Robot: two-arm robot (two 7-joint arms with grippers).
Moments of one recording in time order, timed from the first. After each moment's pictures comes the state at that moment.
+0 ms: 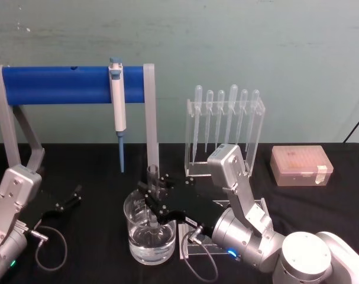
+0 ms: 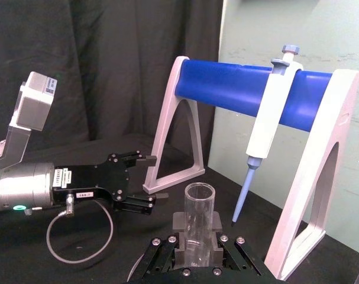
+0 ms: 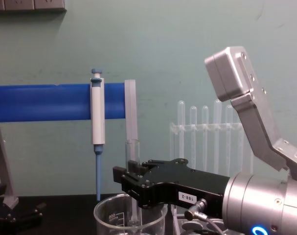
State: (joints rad) left arm -0.20 0.60 0.45 -1.41 -0.25 -0.12 0.03; right arm 0.31 0.25 -0.53 -1.47 0.25 -0.02 0.42
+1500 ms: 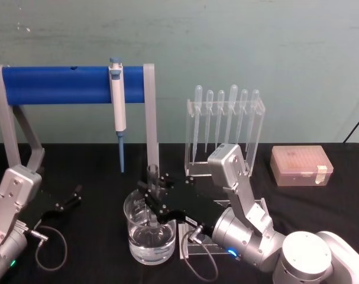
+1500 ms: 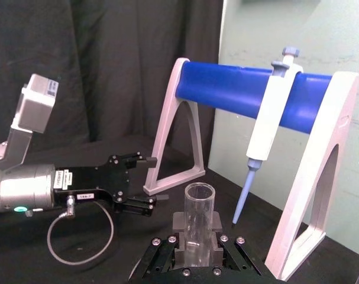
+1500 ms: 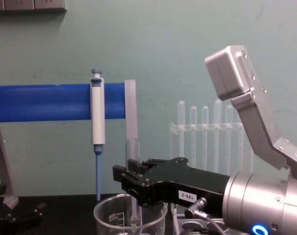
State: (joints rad) left arm -0.20 0.60 0.45 -1.41 -0.25 -0.12 0.03; right arm 0.31 0.25 -0.53 -1.47 0.25 -0.02 0.42
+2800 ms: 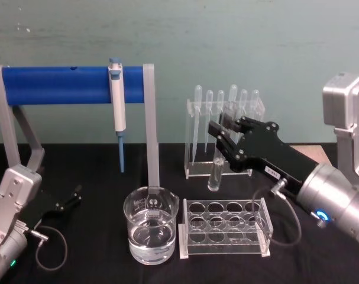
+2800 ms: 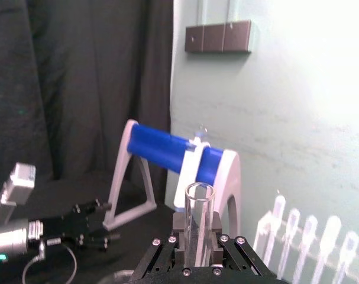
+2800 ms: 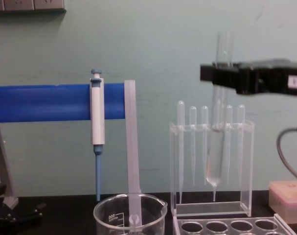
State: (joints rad) left arm -0.20 0.60 0.45 -1.41 -0.25 -0.12 0.03; right arm 0.19 0.49 -0.30 -1.90 0.43 0.19 0.35
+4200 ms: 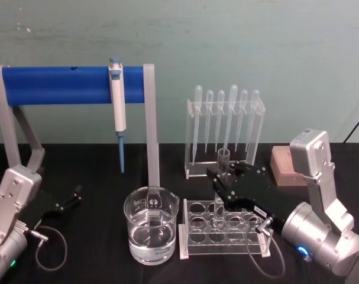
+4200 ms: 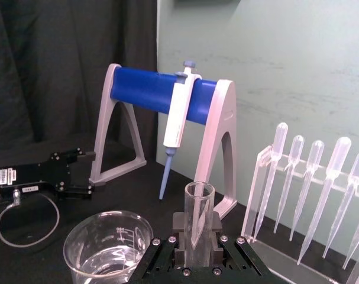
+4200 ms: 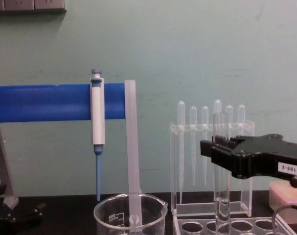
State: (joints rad) left arm -0.20 0.60 0.45 -1.41 -0.25 -0.12 0.03; right arm 0.14 0.42 -0.34 -1.74 0.32 0.10 0.35
